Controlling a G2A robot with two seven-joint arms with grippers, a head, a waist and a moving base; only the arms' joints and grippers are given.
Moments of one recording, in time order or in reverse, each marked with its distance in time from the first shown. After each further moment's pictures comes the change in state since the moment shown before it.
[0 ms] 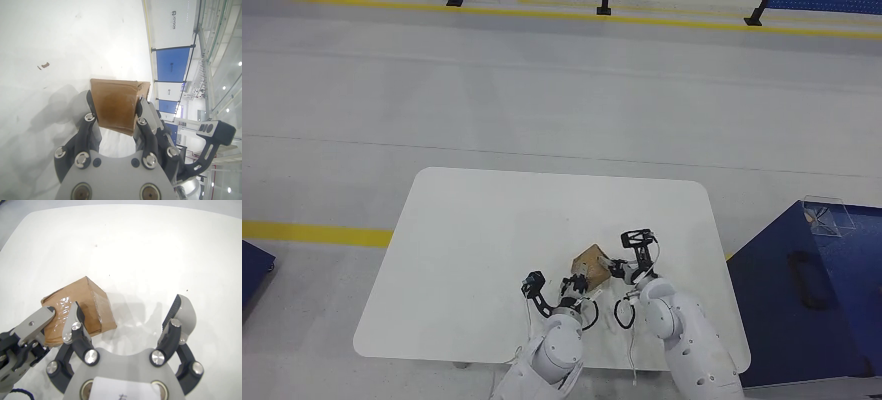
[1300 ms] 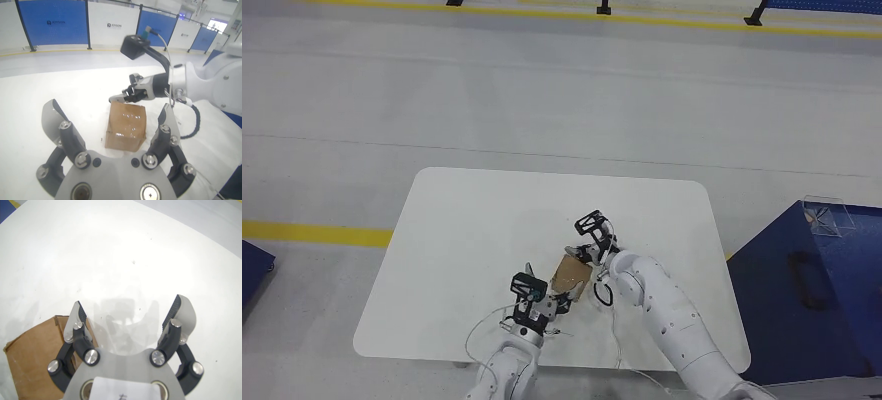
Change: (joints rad) left arm 0.221 0.177 -0.151 -0.256 1.308 -0.251 -0.013; right arm 0.354 -0.057 -0.269 0.440 -0.118 -0.169 -0.150
